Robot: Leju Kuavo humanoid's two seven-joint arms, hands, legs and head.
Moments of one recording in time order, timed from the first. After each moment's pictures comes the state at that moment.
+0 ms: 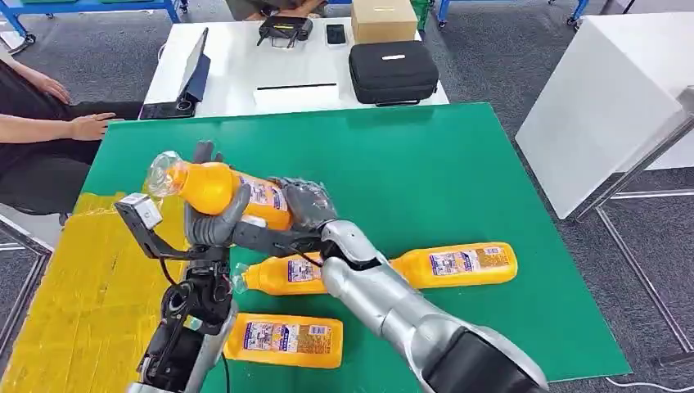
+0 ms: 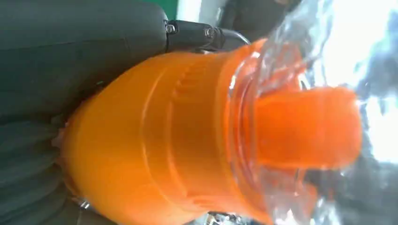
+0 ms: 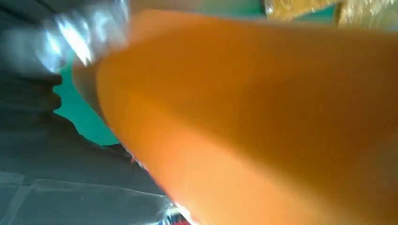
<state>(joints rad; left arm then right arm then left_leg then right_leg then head) -0.30 -0.23 -0.25 -1.28 0.41 0.12 -0.48 -0.72 0.35 0.81 -0.57 0.71 -0.34 -0.07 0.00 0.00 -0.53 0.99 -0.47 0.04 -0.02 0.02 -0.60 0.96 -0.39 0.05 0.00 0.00</state>
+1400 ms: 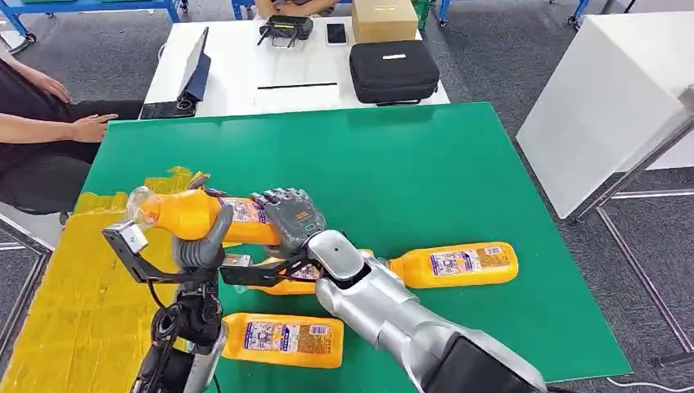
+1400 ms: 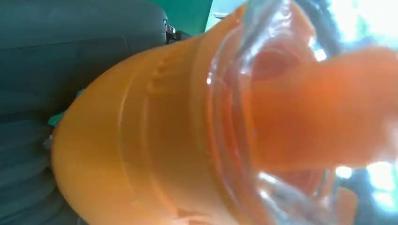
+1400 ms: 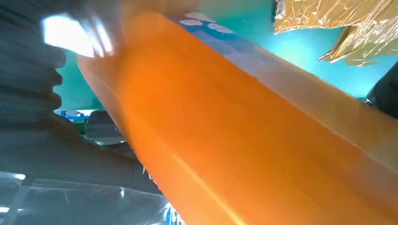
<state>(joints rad) -0.23 -0.23 -0.18 -1.30 0.44 0.08 -0.48 -0.71 0.35 0.91 -0.57 0.97 -0.38 -0.05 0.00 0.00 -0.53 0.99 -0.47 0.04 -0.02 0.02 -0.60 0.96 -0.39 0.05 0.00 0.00</state>
